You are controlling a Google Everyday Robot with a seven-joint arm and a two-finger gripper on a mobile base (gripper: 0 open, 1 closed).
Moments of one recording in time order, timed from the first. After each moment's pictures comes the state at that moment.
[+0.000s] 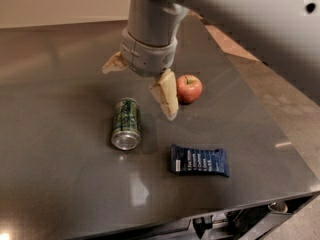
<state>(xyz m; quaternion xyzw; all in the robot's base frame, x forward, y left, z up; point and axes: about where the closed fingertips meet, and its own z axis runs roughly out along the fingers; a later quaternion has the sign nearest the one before) 0.495 0.039 0.915 -0.95 0.30 -0.01 0.12</state>
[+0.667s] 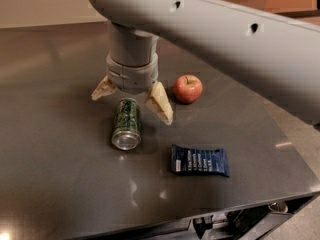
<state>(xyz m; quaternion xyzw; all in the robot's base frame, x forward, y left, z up) 0.490 0.057 0.875 -0.98 0.17 -0.02 0.06</state>
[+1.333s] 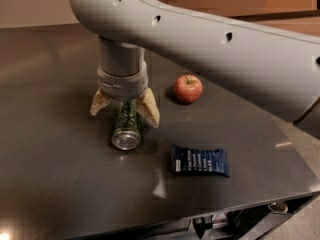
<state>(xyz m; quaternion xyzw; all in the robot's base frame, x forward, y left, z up) 0.489 0.074 0.853 -0.99 0.10 -0.02 0.04</state>
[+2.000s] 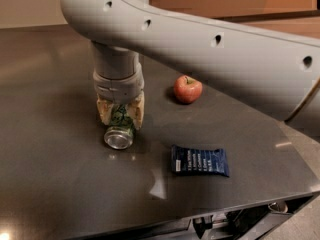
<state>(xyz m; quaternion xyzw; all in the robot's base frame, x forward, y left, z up) 0.486 0.077 0.848 -1.00 0.07 -0.02 0.02</state>
